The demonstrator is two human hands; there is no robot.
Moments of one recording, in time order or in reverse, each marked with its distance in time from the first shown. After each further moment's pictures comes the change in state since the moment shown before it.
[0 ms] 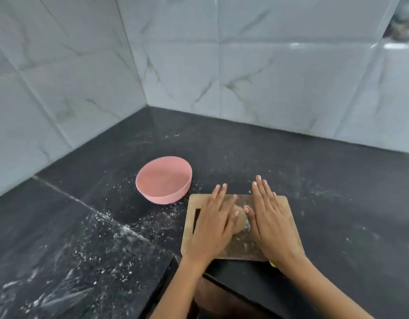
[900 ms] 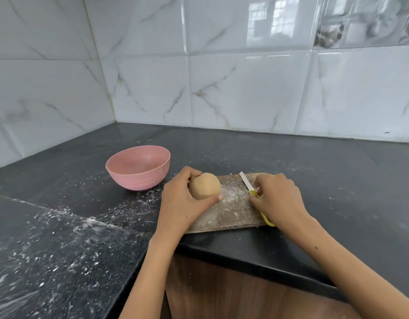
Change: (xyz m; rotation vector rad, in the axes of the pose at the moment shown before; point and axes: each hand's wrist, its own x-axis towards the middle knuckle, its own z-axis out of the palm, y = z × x) left_hand -0.013 -0.045 0.008 -0.383 0.301 0.058; right_hand -0.029 0.003 0.011 -0.162 0.106 0.292
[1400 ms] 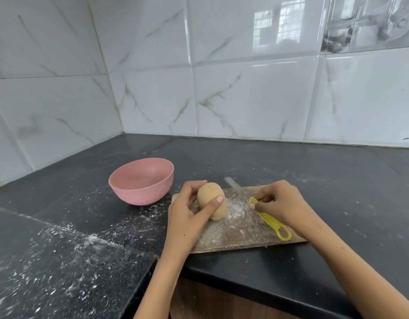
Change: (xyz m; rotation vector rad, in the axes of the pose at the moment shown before) left_hand -0.002 0.003 0.012 -0.457 0.004 -0.145; right_hand 0.030 0.018 0.010 0.522 -0.124 0.064
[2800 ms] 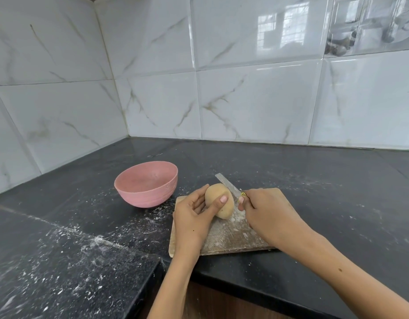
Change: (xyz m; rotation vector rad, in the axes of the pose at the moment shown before) left_hand 0.001 0.007 0.014 -0.127 0.143 -0.180; right_hand -0.038 -0.056 0.002 -0.173 -0.078 -0.129
